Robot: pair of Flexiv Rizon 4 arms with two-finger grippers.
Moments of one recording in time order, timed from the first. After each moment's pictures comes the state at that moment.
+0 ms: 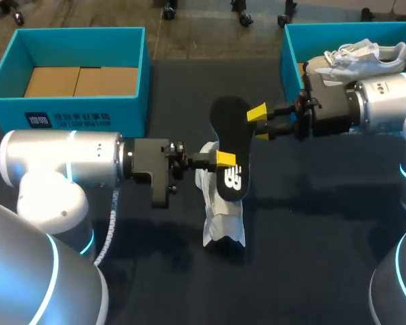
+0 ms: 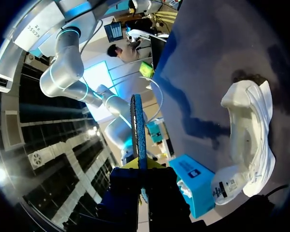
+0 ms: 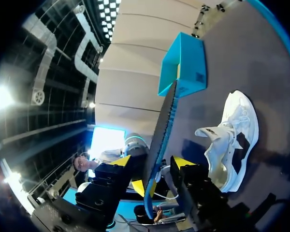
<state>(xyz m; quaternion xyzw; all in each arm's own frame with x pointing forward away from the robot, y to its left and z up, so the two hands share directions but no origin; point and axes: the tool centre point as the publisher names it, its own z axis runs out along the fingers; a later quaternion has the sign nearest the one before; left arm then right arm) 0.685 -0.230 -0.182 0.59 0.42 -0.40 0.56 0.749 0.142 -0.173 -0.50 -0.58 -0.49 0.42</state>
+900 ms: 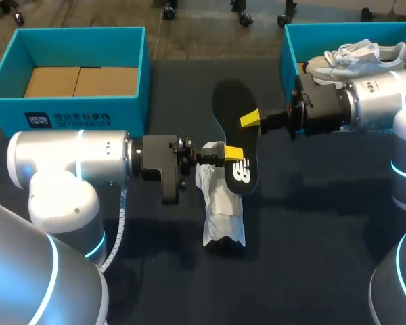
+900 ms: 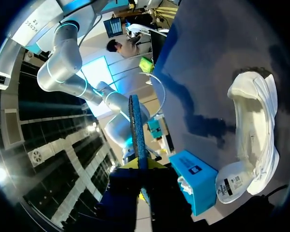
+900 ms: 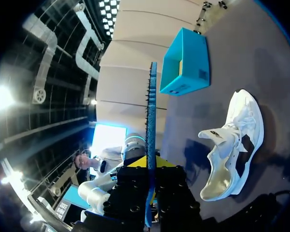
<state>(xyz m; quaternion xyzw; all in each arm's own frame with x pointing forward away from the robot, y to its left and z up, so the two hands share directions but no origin) 0.696 -0.241 -0.177 0.58 0.43 -0.39 0.57 0.754 0.153 -0.176 -0.49 -0.58 -0.48 0.43</state>
